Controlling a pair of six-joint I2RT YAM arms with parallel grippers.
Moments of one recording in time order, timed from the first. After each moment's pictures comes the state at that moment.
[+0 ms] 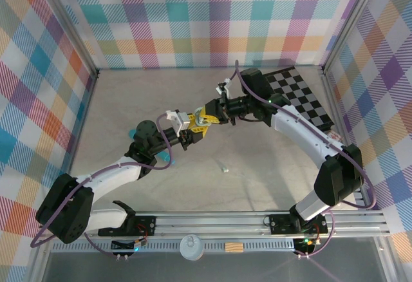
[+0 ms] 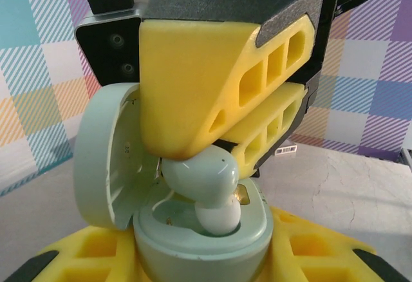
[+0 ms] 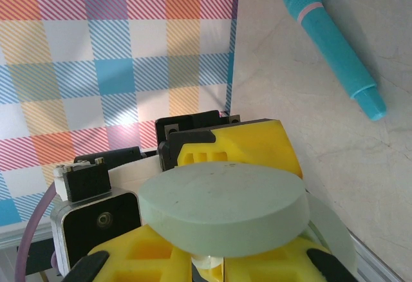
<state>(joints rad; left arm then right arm) -0.55 1.24 0.54 0.75 0.56 0.00 0.56 1.56 1.38 -0.43 -0.94 0.98</state>
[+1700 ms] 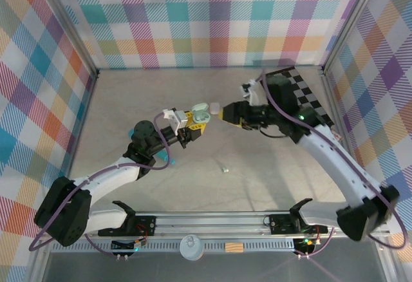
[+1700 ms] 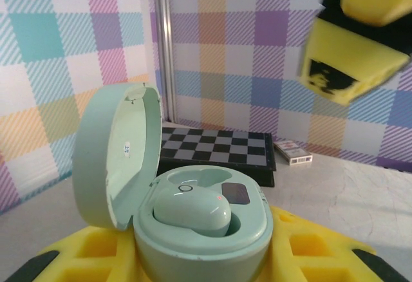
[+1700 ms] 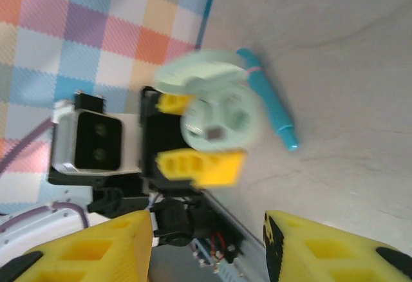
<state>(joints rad) -0.52 1.21 0.54 0.76 0.51 0.00 0.51 1.19 1.25 -0.64 -0.64 0.73</state>
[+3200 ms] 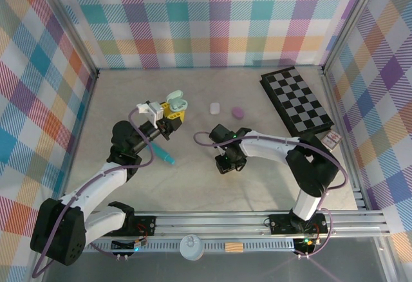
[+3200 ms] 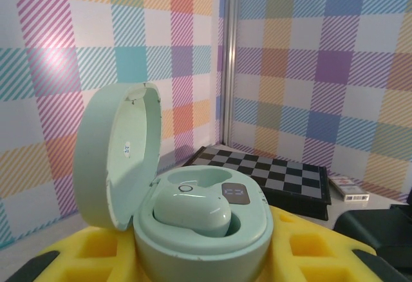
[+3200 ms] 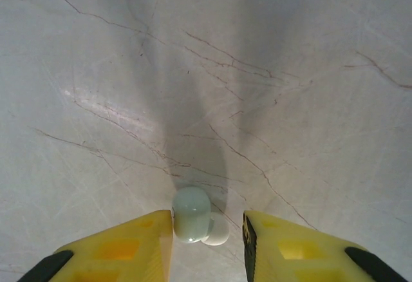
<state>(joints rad) -0.33 1.06 0.51 0.73 0.51 -0.08 0.86 1.73 1.06 -0.74 -0.04 0.34</state>
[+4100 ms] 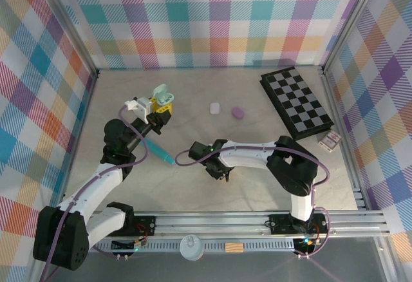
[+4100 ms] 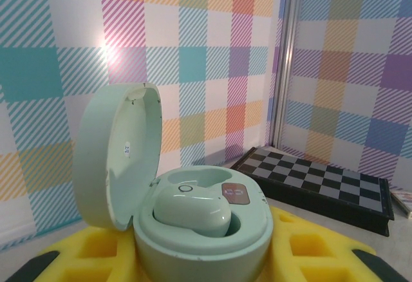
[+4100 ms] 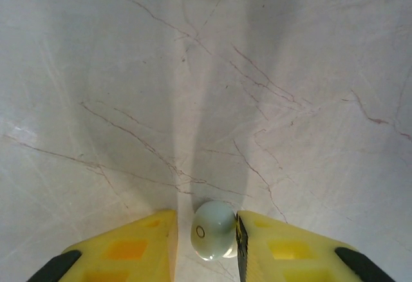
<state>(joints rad) -0.23 1.02 0.52 0.67 0.44 -0.08 1.07 1.87 1.19 -0.86 0.35 0.33</state>
